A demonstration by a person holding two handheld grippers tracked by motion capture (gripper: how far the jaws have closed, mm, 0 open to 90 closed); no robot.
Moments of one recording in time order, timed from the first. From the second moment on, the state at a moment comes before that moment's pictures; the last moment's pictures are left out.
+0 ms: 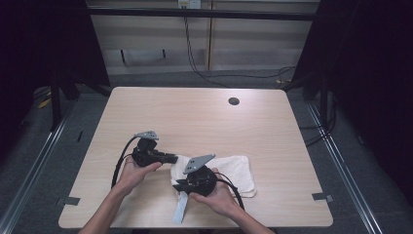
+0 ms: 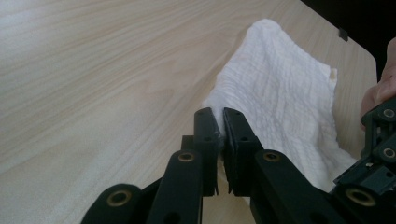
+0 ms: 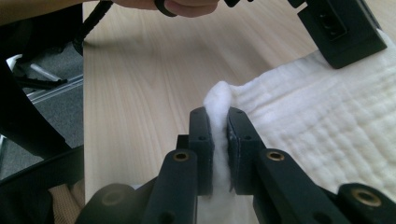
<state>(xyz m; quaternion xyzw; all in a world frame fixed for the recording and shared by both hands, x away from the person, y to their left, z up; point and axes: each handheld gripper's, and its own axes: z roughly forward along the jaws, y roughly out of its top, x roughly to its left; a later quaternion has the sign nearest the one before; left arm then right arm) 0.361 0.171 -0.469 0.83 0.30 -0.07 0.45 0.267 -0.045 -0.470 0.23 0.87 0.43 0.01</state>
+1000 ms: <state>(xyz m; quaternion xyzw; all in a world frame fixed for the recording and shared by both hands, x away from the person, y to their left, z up) 0.361 0.206 -0.416 0.82 0.33 -0.05 0.47 0.274 -0.026 -0.416 0.21 0.85 0.49 0.01</state>
